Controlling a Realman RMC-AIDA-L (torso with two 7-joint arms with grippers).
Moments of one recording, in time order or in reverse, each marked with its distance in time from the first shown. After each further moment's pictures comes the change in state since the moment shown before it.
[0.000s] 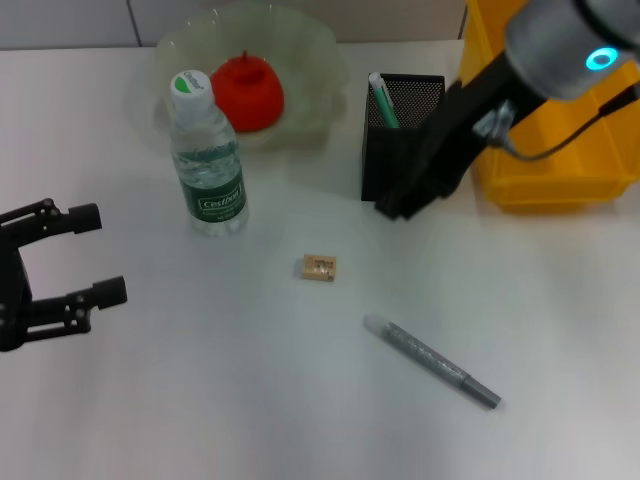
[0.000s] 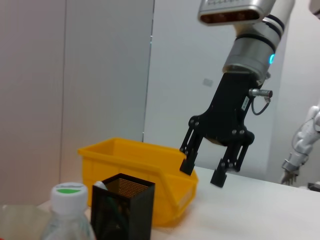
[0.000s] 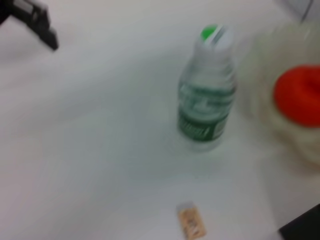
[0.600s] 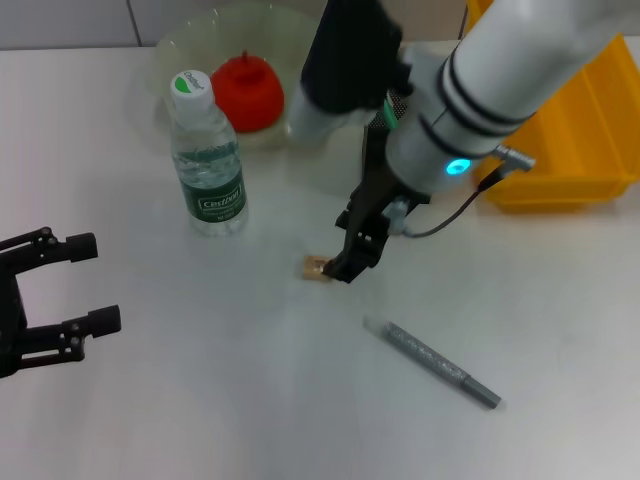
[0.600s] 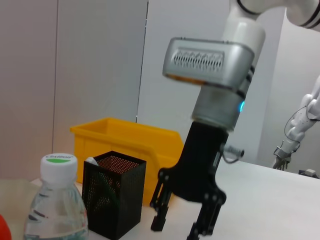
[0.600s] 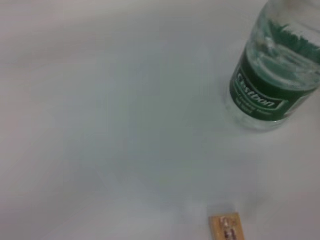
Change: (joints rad) left arm 0.017 0.003 -0.008 0.000 0.051 0.013 0.003; right arm 0.074 0.007 -0.369 0.396 0.066 0.422 -0.050
